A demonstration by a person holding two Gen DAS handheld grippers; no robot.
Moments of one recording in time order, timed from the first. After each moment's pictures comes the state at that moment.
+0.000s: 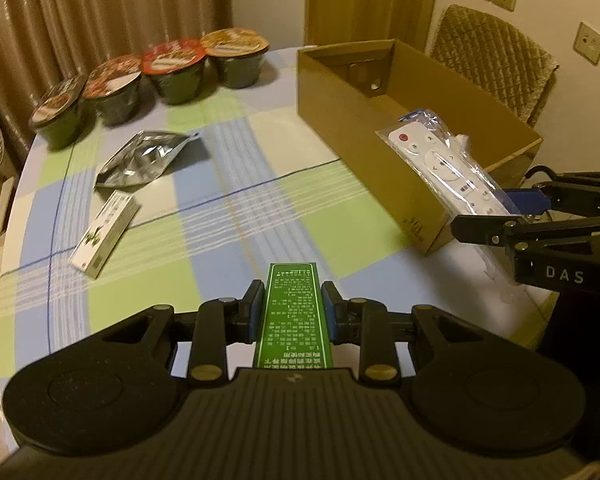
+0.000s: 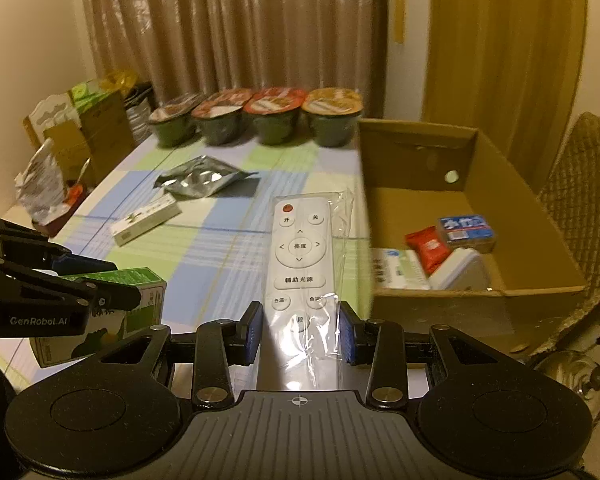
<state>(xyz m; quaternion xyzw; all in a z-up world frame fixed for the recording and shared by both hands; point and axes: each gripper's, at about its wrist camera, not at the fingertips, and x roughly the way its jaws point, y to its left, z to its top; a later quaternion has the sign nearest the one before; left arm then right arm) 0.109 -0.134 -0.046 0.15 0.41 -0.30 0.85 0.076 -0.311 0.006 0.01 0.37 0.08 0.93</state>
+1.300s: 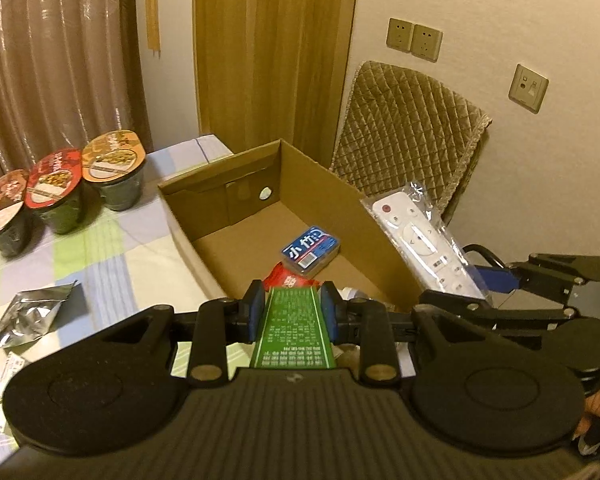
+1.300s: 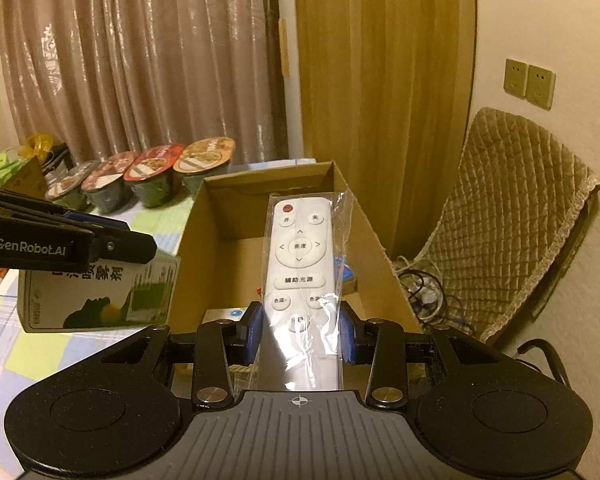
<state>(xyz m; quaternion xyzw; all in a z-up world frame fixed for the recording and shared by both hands) 0.147 -0.306 0.005 0.13 0.35 -0.40 0.84 0.092 -0.443 0.032 0.05 0.32 -0.03 0.94</state>
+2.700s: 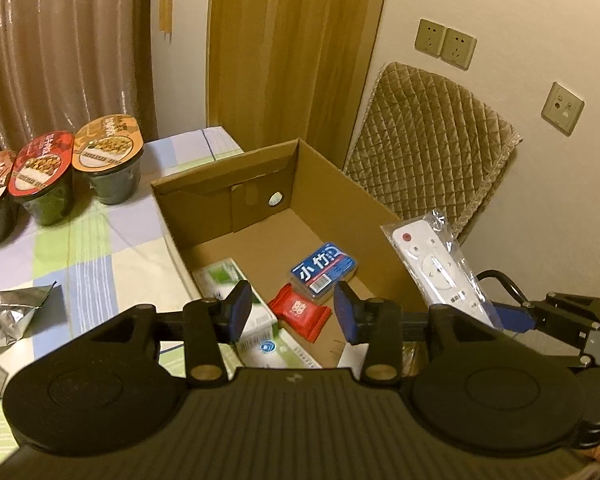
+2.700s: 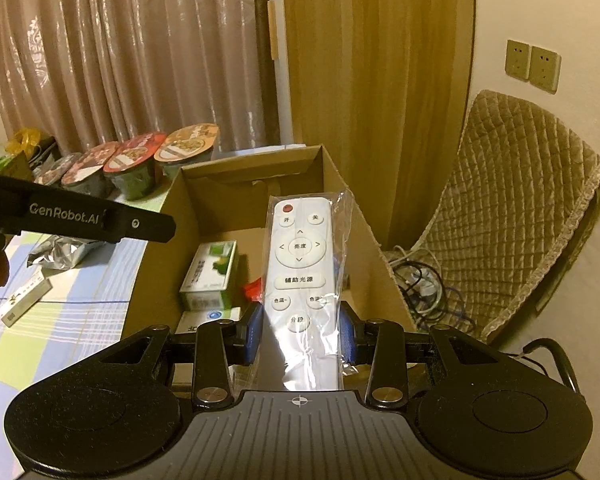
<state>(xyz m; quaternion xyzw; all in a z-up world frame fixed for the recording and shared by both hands) 0.190 -0.334 -0.021 0.10 0.36 -0.38 0.85 0.131 -0.465 0.011 0.05 0.34 -0.04 0.94</state>
